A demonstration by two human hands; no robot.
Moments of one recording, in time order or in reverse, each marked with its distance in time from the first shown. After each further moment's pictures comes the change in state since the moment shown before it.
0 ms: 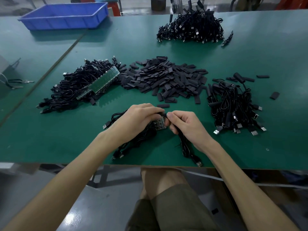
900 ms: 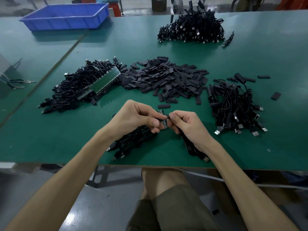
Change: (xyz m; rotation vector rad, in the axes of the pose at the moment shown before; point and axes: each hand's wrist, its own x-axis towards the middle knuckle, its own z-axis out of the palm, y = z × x) left_hand -0.002 0.000 -0.009 -0.942 -0.069 -0.281; right_hand 0.001 0.003 -0.002 0.036 -0.004 -0.045
